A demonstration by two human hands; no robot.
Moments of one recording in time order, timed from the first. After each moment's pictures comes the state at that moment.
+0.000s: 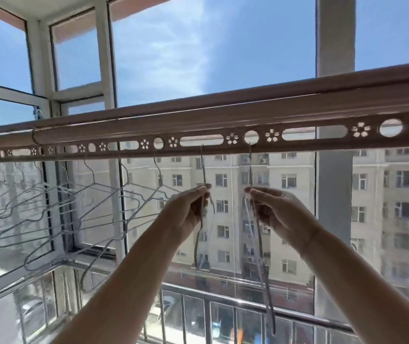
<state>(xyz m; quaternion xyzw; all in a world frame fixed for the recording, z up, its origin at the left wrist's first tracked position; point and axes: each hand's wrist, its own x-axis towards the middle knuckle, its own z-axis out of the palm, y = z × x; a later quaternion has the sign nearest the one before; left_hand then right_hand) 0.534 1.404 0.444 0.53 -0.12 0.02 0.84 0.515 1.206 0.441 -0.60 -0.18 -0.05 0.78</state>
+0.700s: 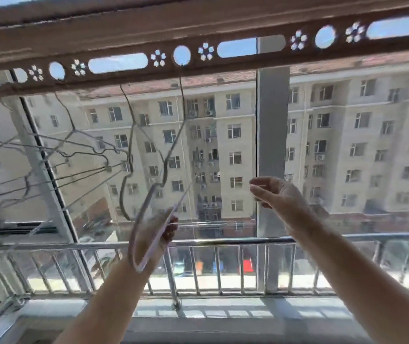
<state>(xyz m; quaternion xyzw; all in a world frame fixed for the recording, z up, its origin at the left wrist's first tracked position) 0.560 1.371 0.280 0.58 -0.06 -0.05 0.81 0.492 1.119 0.324 -0.73 -0.05 -0.22 0.65</state>
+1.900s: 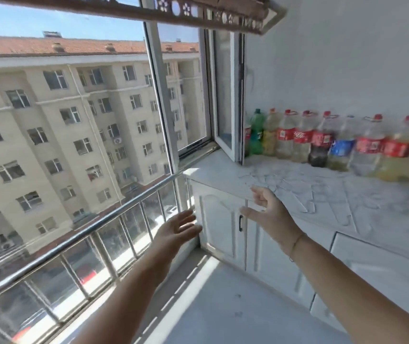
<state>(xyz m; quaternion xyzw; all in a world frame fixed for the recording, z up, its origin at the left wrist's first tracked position) 0.235 0.625 0.174 0.57 -0.45 -0.42 0.55 0.025 0.523 0.193 -0.68 0.40 -0.43 0.44</state>
